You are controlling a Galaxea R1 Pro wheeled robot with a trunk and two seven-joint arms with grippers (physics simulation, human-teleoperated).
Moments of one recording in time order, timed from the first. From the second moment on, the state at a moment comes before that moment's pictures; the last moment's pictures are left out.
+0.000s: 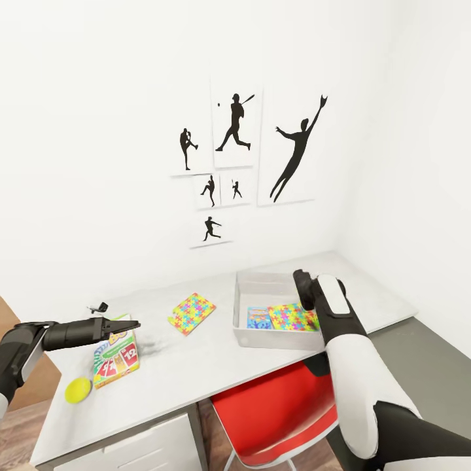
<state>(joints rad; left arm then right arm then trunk) -0.71 0.46 0.07 -0.77 0.18 0.75 -1.57 -0.94 0.15 -0.27 -0.84 -1.11 0.24 -0.73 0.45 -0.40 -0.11</state>
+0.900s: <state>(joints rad) -0.71 0.47 0.07 -0.77 0.18 0.75 -1.57 -0.90 0.11 -0.26 -0.96 -1.09 0.77 -0.39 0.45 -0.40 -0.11</state>
